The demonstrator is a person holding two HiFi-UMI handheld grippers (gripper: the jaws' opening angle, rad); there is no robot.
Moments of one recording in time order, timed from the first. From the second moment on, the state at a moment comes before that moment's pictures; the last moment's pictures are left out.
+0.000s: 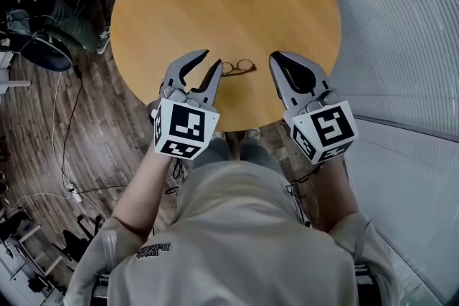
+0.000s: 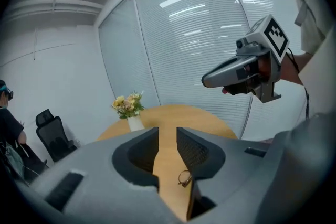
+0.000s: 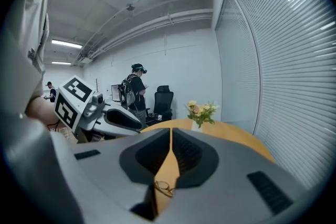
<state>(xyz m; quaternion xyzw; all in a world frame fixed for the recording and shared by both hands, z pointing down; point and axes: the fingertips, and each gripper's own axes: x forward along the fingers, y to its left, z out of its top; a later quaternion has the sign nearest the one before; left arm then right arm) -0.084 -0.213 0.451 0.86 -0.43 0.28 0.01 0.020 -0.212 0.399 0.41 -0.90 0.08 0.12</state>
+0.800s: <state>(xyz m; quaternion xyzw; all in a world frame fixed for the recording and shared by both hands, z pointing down) -0.047 -0.224 0.651 0.83 -0.33 0.45 0.01 0.037 -0.224 0.541 0.38 -0.89 0.17 0.20</state>
